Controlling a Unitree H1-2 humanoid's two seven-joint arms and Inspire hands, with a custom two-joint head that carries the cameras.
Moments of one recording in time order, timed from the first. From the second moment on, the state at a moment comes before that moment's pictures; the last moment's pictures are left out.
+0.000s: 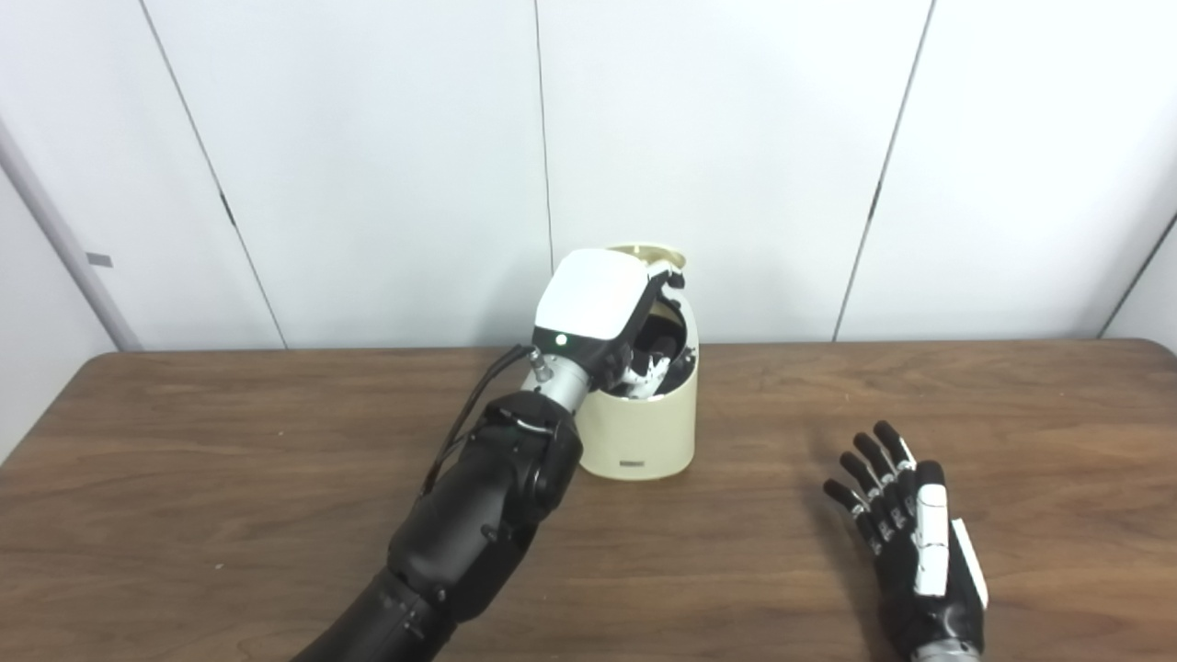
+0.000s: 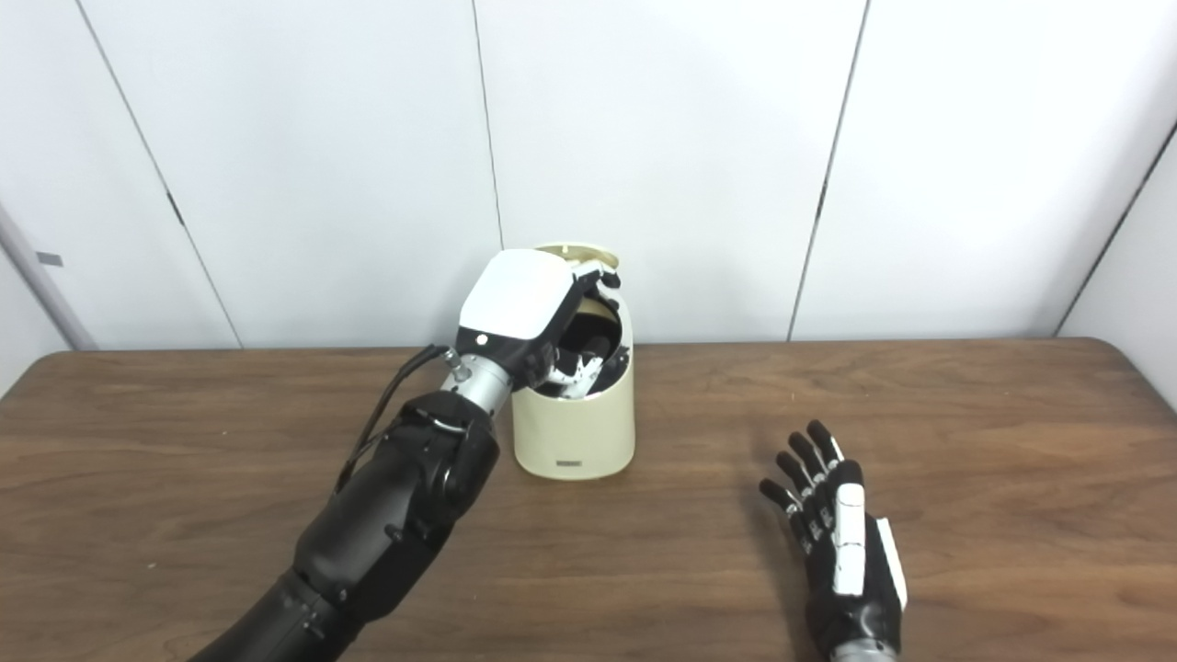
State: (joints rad) left arm -0.71 0.12 -0.45 0.21 1.03 0.21 0.00; right arm 0.00 0.02 -0.11 -0.07 0.22 0.01 0.01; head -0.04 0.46
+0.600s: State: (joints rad) left arm -0.67 0.08 -0.37 0.23 0.89 0.16 0.11; right arm 0.00 0.01 -0.11 -0.07 0.23 0.01 0.01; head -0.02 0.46
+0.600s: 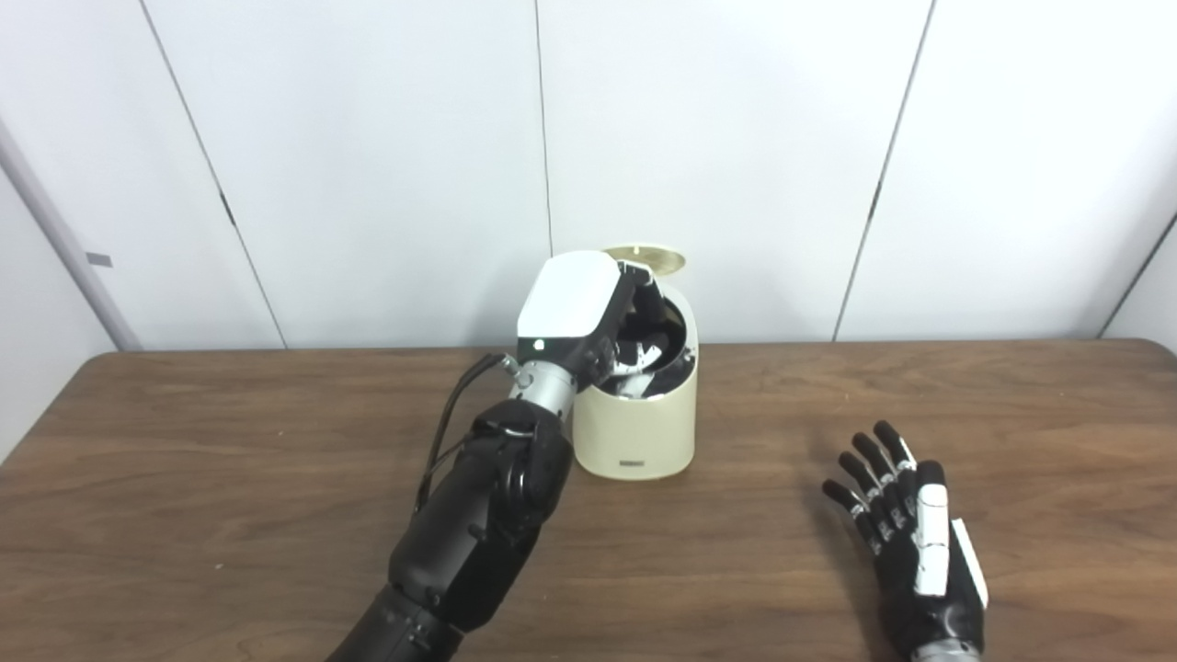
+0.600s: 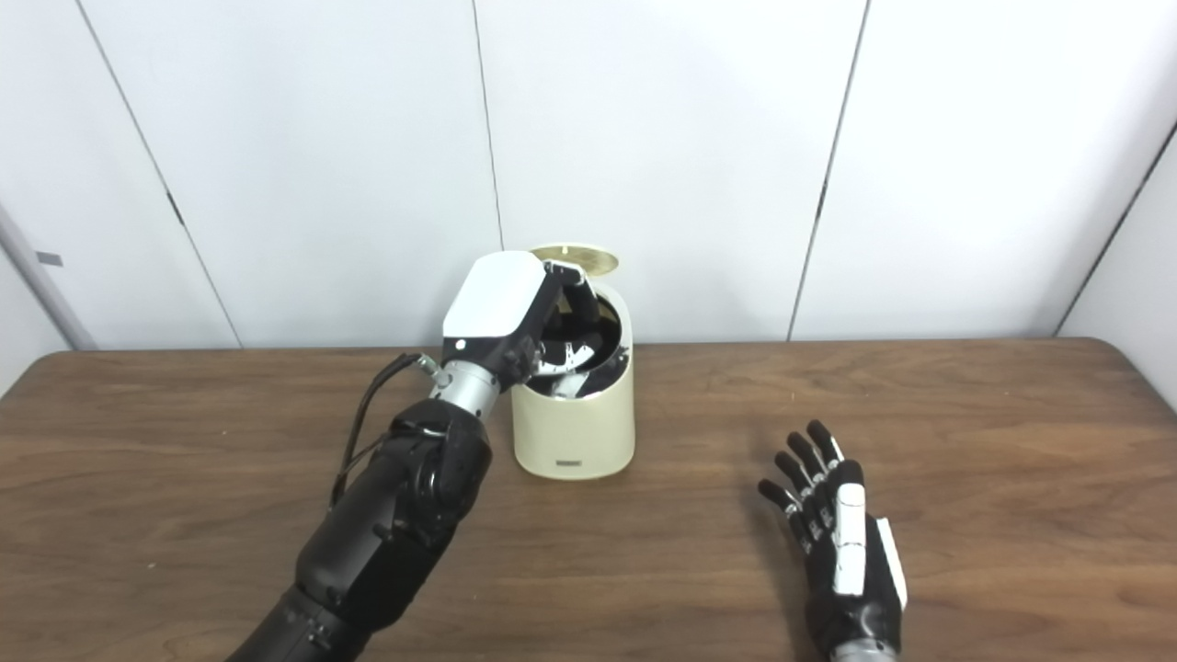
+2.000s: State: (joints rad) left arm -0.53 0.16 -0.25 -0.09 0.79 0.11 0.03; right arm -0.01 0.00 -0.11 -0.06 0.25 0.03 0.03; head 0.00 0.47
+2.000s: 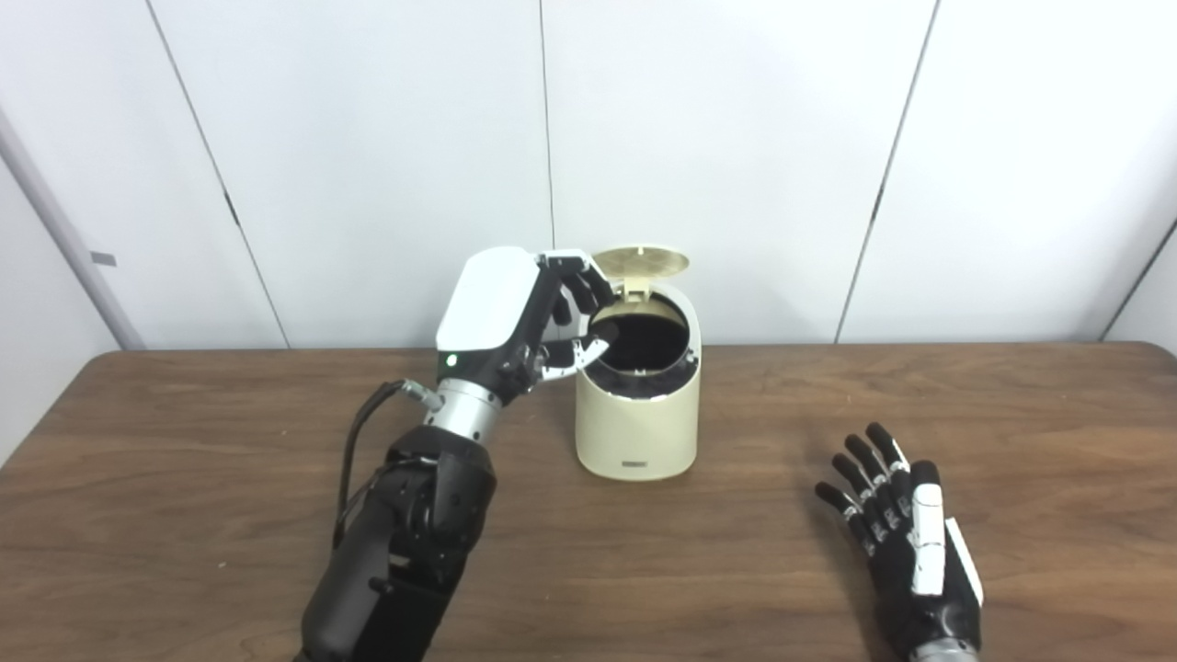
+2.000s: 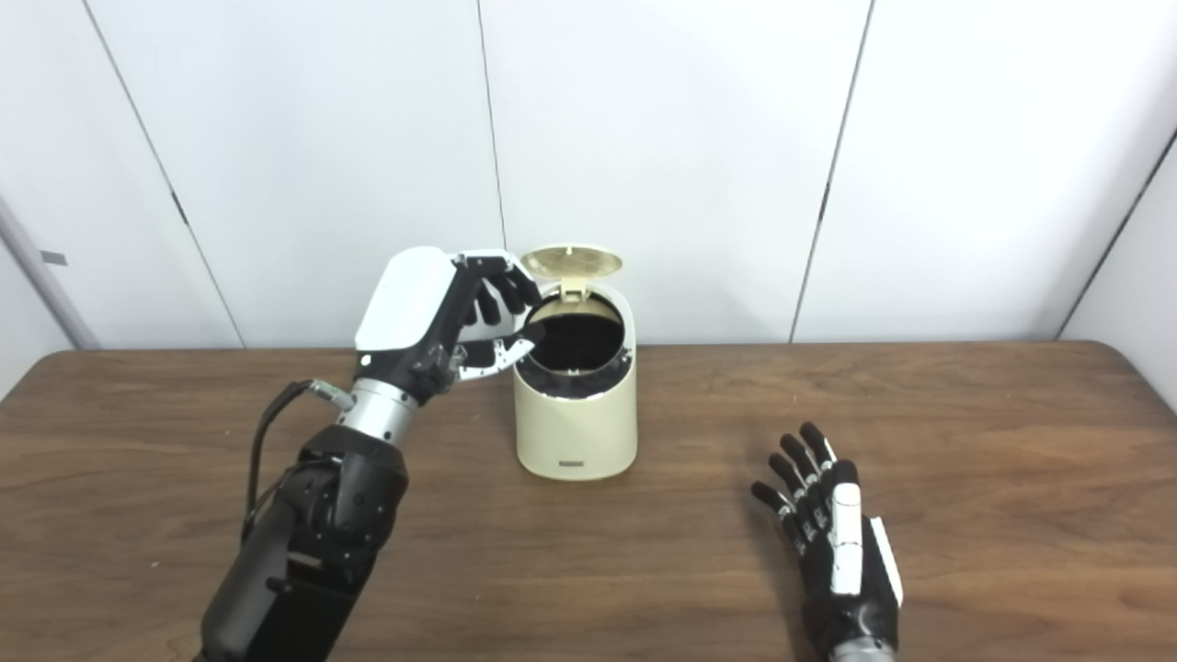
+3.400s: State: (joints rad) left arm -0.14 0.11 0.17 -0.18 -0.07 0.15 -0.04; right arm 0.03 -0.04 -0.12 -0.11 0.31 0.06 0.05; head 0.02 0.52
